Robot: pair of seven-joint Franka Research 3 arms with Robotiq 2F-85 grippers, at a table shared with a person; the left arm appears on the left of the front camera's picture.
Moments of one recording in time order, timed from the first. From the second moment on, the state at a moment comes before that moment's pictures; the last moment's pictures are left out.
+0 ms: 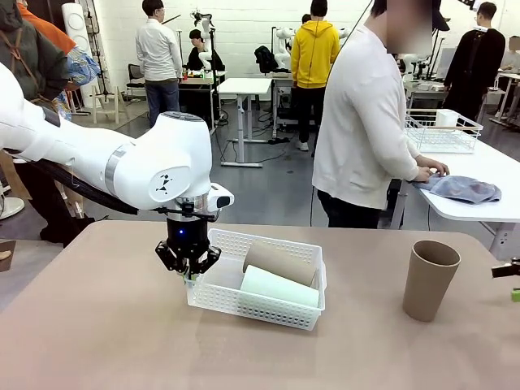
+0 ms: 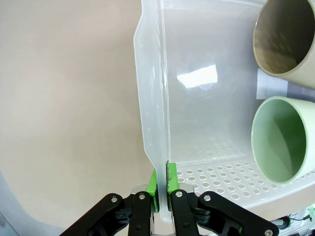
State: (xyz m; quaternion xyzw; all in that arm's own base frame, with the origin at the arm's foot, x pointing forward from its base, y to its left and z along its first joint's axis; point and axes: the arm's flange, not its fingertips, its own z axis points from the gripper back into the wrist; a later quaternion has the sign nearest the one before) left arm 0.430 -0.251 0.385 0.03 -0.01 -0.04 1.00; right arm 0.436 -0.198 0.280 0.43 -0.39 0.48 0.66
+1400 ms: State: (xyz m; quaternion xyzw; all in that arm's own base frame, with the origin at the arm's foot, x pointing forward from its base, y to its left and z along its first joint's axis) left arm 0.430 -0.251 0.385 0.03 -0.01 -0.04 1.00; right arm 0.452 -0.111 0.241 0.45 -0.43 0.53 0.57
